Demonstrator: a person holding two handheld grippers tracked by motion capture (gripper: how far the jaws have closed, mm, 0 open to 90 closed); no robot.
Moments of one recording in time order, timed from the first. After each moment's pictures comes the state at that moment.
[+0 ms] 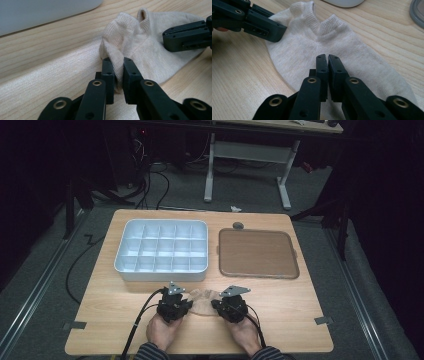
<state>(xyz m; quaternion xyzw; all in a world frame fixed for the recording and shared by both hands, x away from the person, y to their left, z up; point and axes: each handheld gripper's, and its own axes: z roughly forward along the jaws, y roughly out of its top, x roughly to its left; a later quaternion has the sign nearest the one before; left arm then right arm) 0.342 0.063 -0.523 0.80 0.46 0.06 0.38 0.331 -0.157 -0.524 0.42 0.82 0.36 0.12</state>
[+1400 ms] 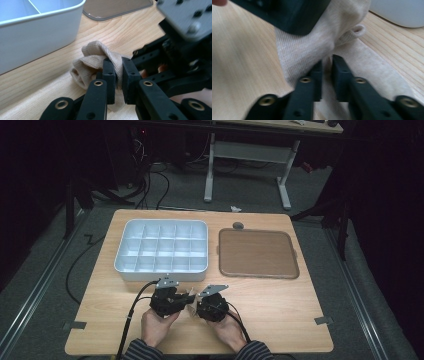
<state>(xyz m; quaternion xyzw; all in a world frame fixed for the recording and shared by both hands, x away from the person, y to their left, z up) 0.344 0.084 -0.478 0.80 0.38 0.01 0.46 0.341 -0.106 -0.521 0.36 0.86 0.36 0.07</state>
